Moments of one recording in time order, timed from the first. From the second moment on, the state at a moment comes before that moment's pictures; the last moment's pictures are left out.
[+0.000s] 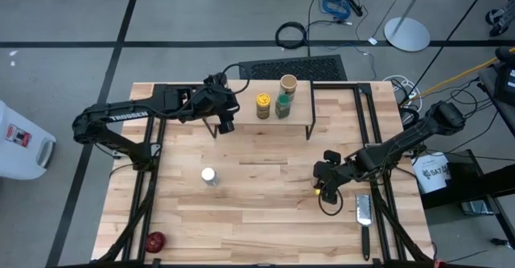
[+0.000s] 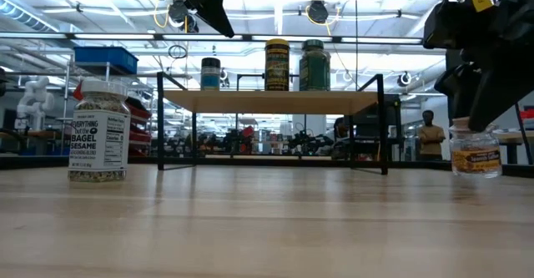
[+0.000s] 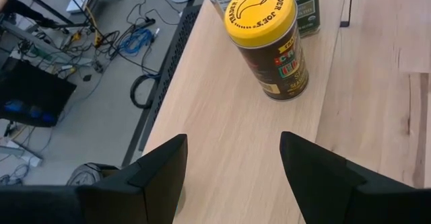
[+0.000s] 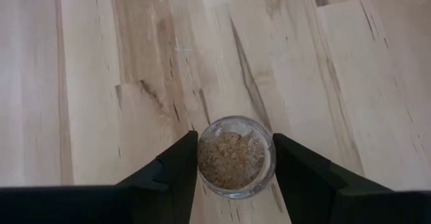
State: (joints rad) left arm 0.21 1.35 1.33 -0.71 -0.37 0.24; right arm 0.43 1.19 0.62 -0.50 0.19 0.62
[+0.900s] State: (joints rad) left arm 0.21 1.35 1.33 -0.71 -0.35 0.22; right arm 0.43 1.19 0.57 -0.45 0.21 0.65
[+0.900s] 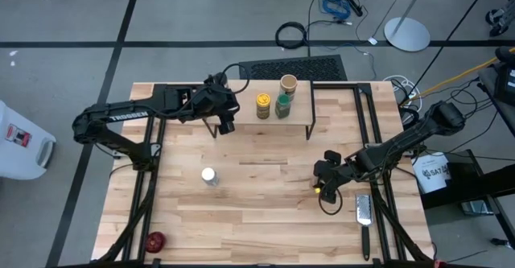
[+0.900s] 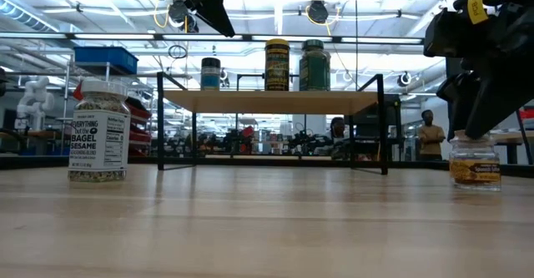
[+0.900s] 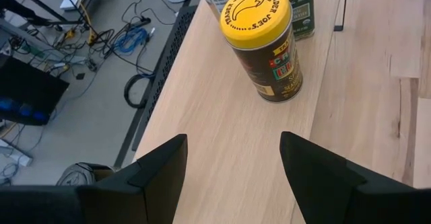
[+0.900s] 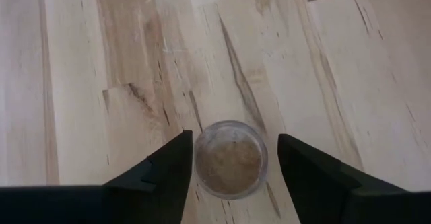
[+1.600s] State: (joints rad) left arm 0.21 1.35 1.33 -0.70 -0.34 0.20; right arm 0.43 1.19 0.73 -0.61 0.37 0.56
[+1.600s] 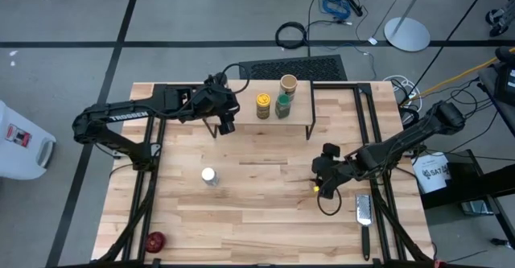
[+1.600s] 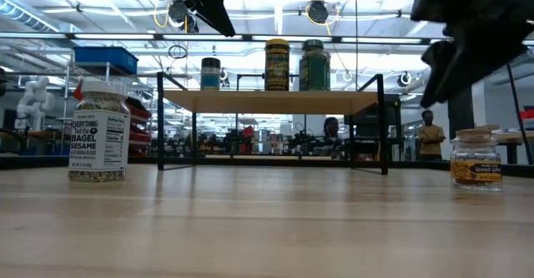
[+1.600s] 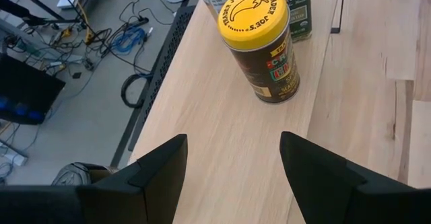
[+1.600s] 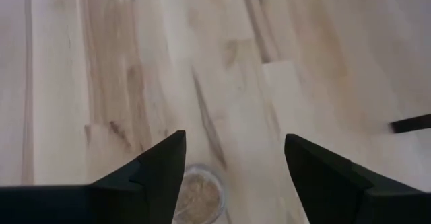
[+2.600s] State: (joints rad) left arm 0.64 1.35 1.48 -0.82 0.12 0.27; right arm 0.43 1.19 0.81 -0.66 0.40 0.55
